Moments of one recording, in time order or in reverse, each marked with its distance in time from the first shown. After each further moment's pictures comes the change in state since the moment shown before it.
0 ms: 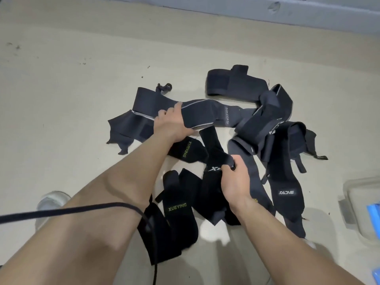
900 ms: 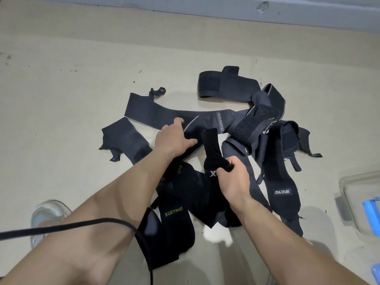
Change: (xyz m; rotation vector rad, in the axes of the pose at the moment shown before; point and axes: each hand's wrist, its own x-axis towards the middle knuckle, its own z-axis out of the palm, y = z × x) left_hand -0.021 0.013 0.025 -0.131 -0.034 0.003; right_hand 0.014 -0.001 -0.012 -0.142 0.032 -0.004
